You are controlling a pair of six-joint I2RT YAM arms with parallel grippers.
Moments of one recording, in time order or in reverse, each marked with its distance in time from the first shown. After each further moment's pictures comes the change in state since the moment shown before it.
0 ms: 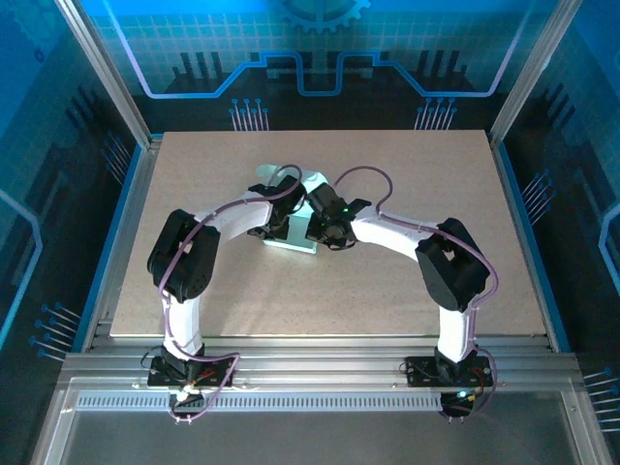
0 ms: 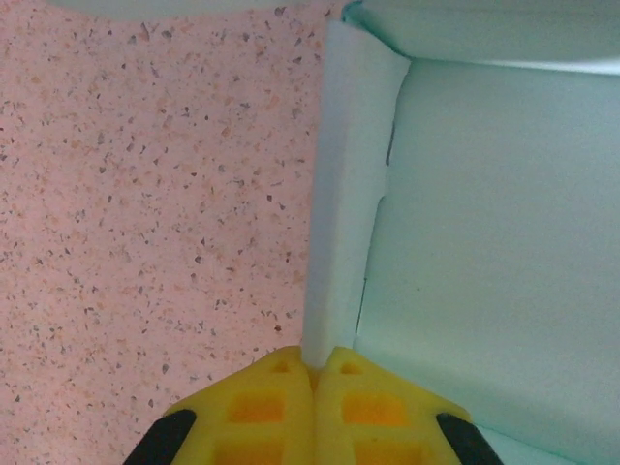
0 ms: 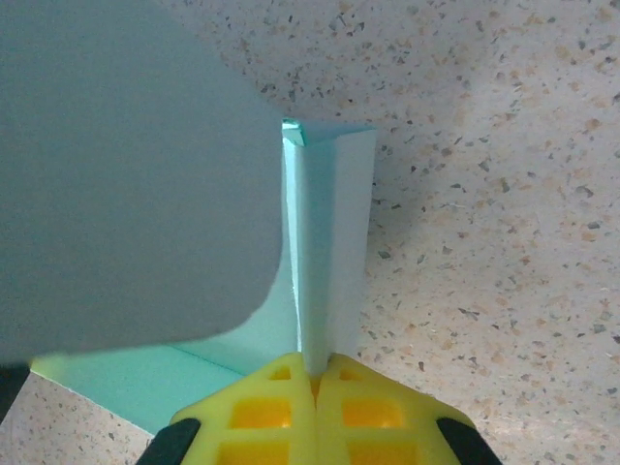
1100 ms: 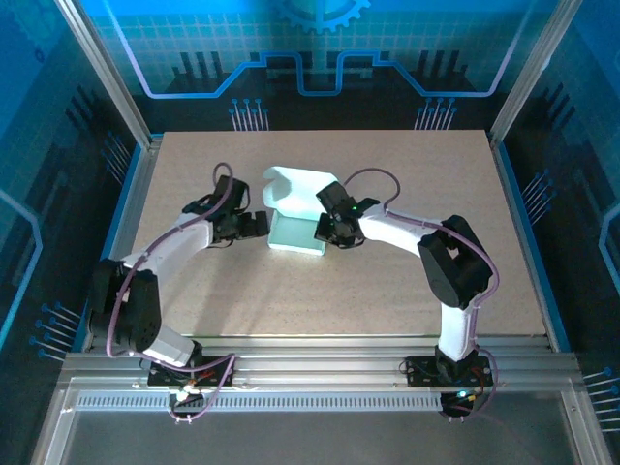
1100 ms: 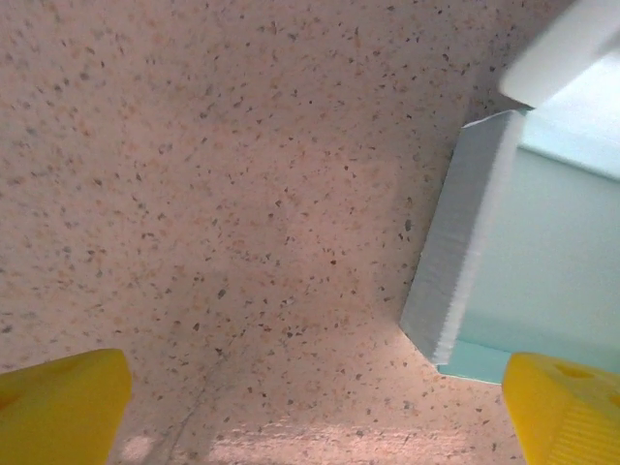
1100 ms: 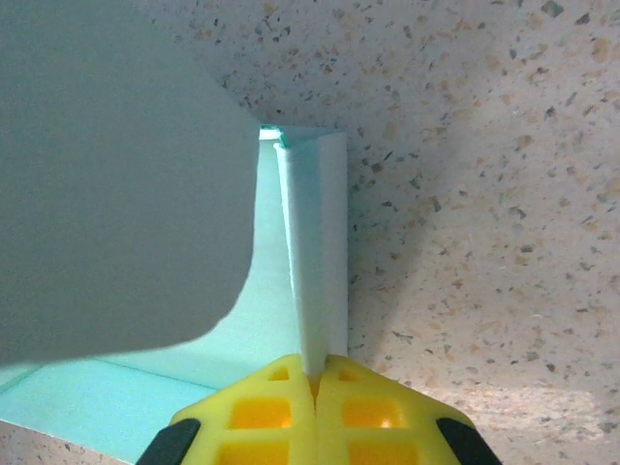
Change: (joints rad) left arm 0.251 -0.469 -0.399 0.269 0.374 -0.066; right arm -0.072 -0.001 -0.051 0.023 -0.062 -0.054
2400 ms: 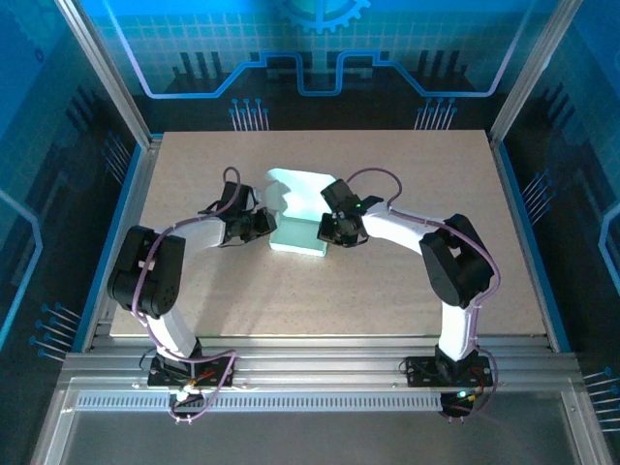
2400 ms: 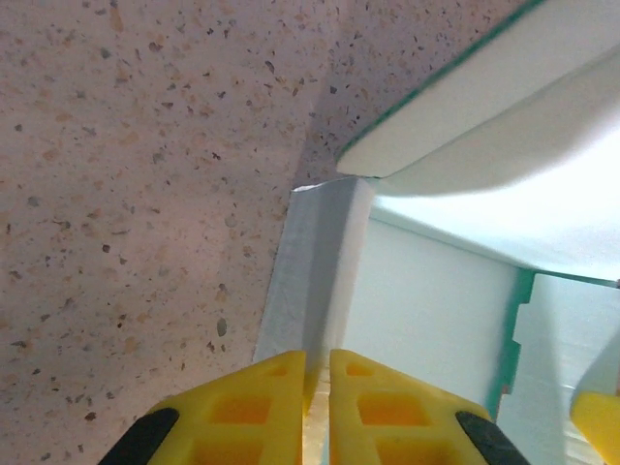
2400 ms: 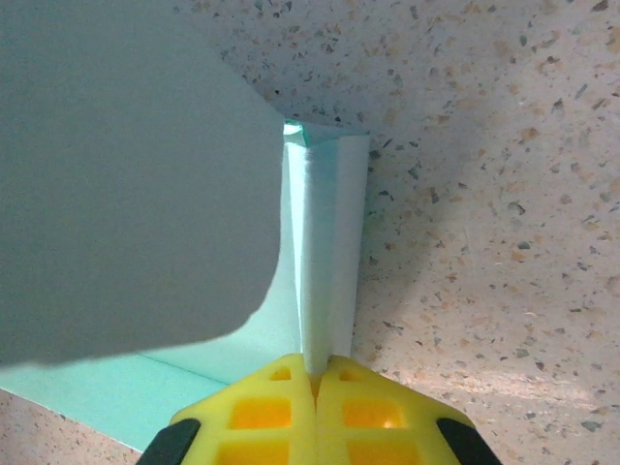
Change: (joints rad) left arm 0.008 0.250 -0.047 0.432 0.303 -0.108; right arm -0.023 0.000 0.000 -0.019 -0.068 -0.055
